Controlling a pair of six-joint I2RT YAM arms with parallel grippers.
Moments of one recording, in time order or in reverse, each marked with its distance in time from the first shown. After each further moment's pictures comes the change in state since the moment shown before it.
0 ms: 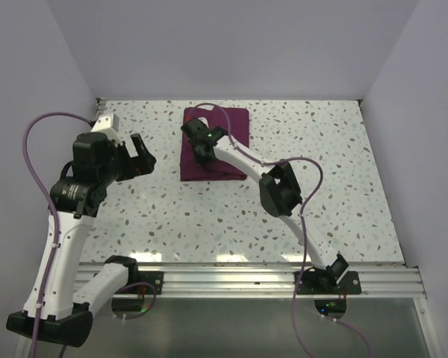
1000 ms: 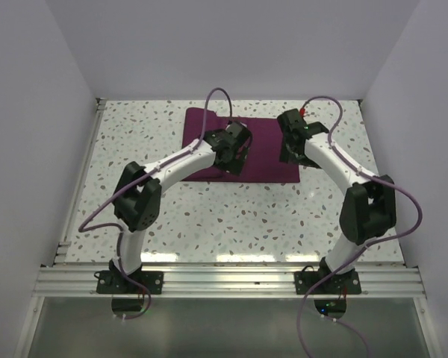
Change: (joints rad) left arm -0.596 1.086 0.494 0.077 -0.397 0.056; right arm -0.434 -0.826 -0.941 -0.064 0.299 0.131
